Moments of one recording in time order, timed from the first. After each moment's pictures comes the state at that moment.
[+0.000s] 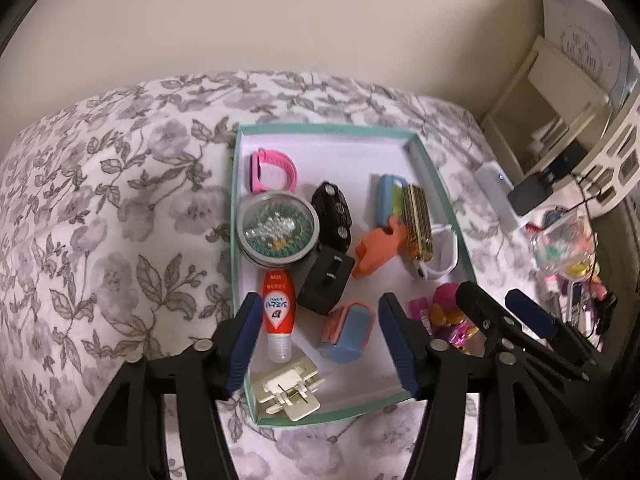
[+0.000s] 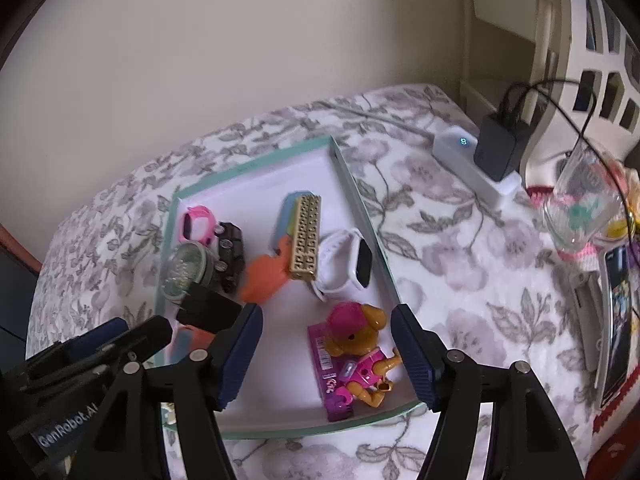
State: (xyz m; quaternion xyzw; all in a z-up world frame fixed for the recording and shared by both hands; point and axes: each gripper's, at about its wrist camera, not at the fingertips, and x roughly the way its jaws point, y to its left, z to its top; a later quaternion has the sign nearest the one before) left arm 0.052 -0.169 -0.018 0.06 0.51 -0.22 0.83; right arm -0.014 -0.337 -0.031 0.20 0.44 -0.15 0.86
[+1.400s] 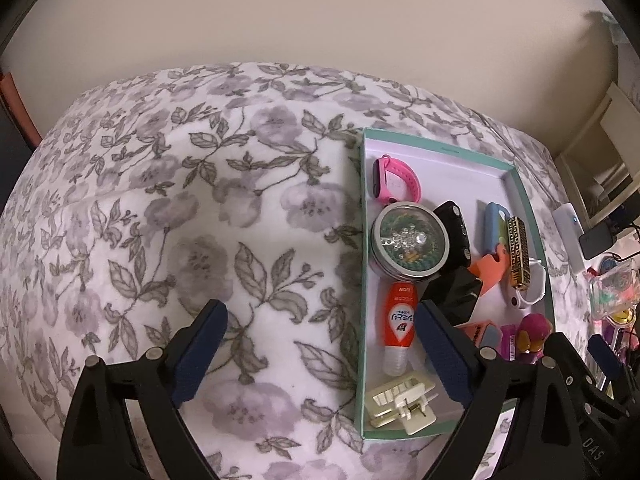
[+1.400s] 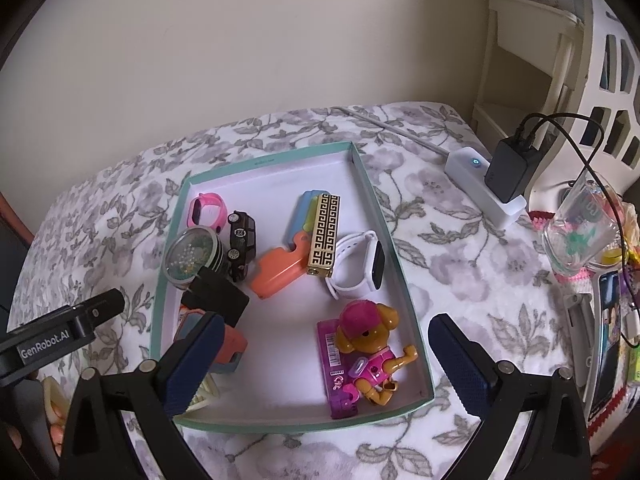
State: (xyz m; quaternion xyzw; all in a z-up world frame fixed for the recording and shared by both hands) left arm 0.080 -0.100 -0.034 0.04 0.51 -0.11 0.85; right arm -0.013 -0.313 -0.030 0.14 0.44 -0.15 0.87
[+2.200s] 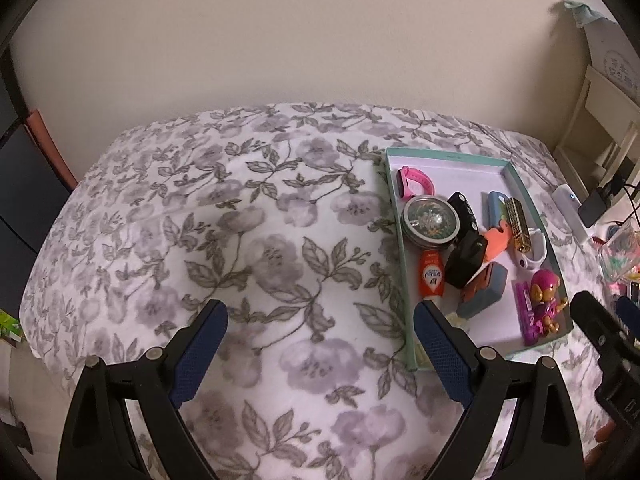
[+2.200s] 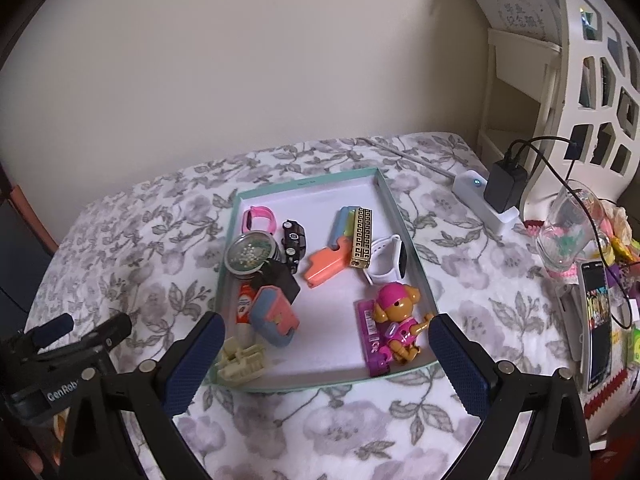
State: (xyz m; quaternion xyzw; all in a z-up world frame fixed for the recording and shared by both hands) left arm 0.008 -0.057 0.005 0.10 0.44 -0.09 0.89; right arm -0.065 -0.269 0.012 0.15 0.39 -0.13 0.90
